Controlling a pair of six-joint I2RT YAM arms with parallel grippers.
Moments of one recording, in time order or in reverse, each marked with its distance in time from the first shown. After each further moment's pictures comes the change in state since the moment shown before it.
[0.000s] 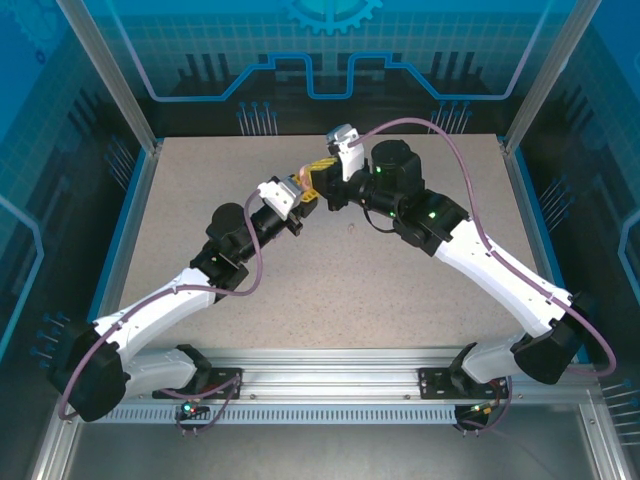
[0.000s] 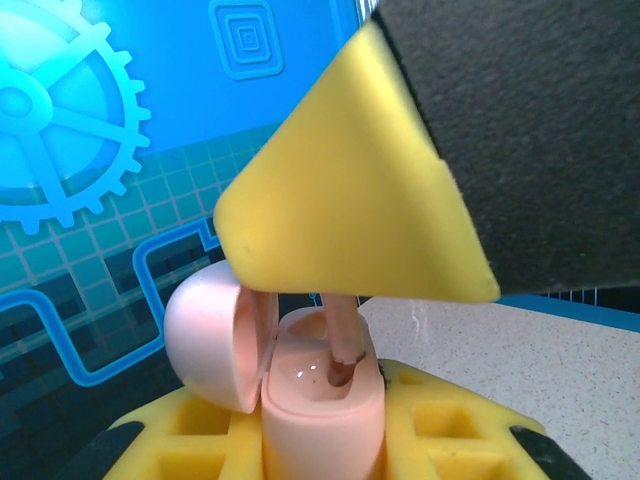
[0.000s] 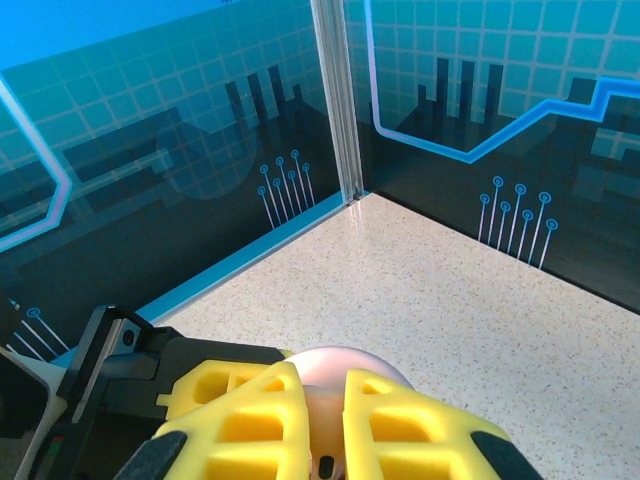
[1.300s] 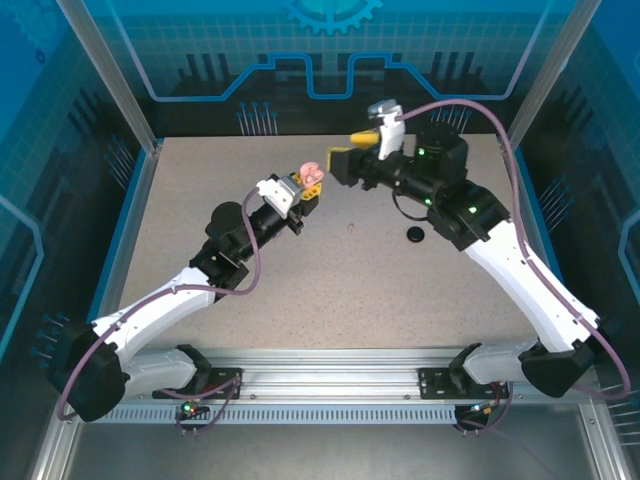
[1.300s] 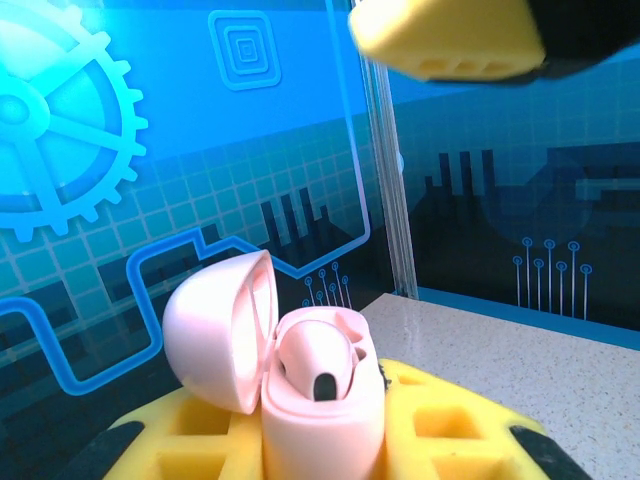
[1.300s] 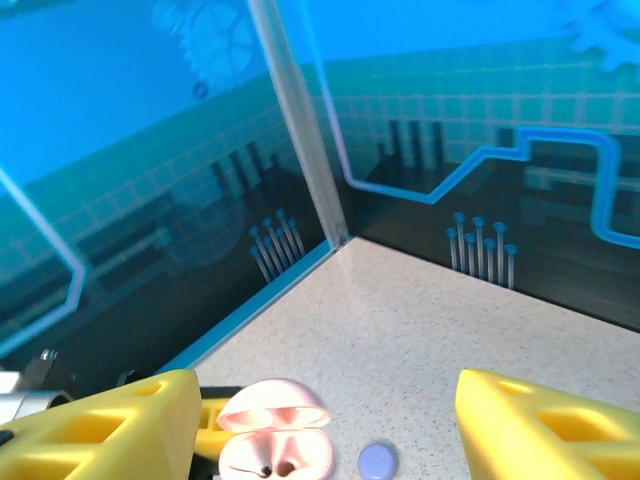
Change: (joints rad) left arm -0.005 -0.001 0.019 -0.004 0.003 -0.026; right arm -0.137 -0.096 0.099 -0.108 -0.044 0.136
